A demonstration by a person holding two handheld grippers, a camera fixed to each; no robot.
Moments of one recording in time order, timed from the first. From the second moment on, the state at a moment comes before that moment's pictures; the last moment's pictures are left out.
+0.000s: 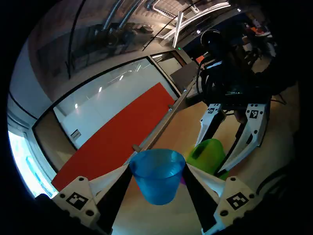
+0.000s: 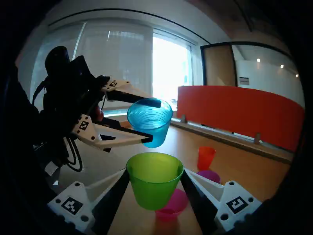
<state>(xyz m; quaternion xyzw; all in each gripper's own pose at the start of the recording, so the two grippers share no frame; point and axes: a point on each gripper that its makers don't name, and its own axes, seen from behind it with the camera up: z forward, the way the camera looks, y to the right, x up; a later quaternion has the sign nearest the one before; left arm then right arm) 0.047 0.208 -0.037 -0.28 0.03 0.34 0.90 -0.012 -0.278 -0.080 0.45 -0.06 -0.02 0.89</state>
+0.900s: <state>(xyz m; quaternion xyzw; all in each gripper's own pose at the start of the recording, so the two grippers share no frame) 0.056 0.218 -0.041 -0.28 0.06 0.42 0.86 -0.007 -0.283 -0.081 0.45 -0.05 -0.02 0.89</state>
